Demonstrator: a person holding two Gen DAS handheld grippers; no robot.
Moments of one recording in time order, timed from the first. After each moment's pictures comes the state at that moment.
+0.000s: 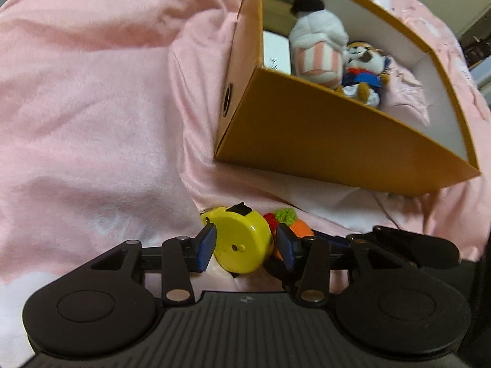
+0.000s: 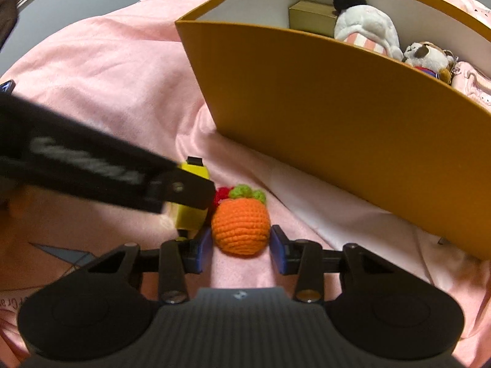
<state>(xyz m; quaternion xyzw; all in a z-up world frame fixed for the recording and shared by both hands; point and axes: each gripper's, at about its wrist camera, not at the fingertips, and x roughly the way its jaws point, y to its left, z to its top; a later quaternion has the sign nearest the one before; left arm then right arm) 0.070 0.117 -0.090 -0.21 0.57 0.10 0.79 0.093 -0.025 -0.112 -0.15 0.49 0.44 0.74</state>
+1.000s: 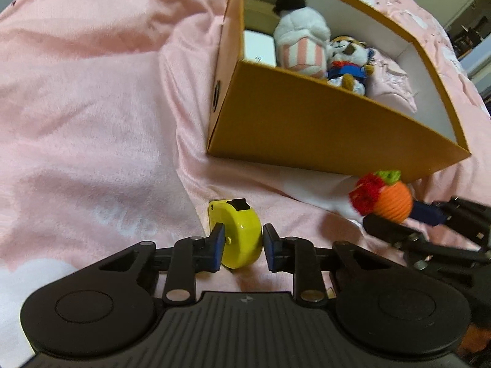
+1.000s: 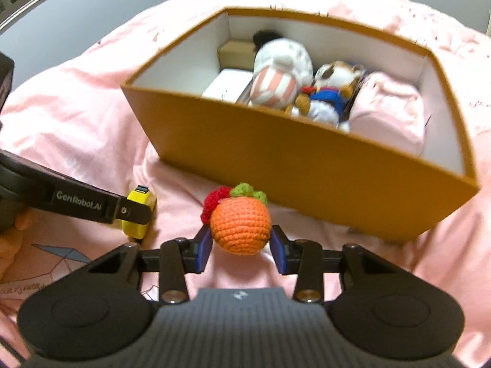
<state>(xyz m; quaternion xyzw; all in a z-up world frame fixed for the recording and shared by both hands) 0.055 0.114 -0.081 -0.19 0.56 0.07 0.80 0.107 -0.084 -0.058 -0.14 0.44 0.38 0.80</state>
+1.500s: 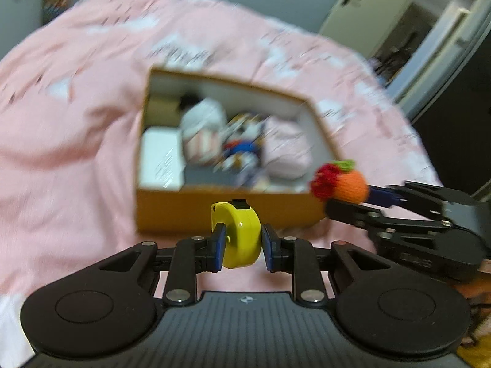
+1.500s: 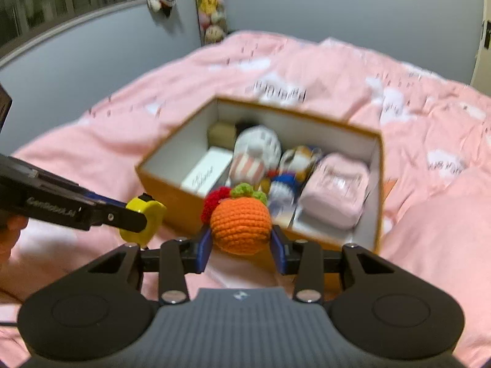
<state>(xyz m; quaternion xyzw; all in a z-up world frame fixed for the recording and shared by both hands) 0.051 0.077 0.024 -0.18 0.43 -0.04 0.88 0.117 -0.128 0.028 -0.12 0.34 0.39 0.85</state>
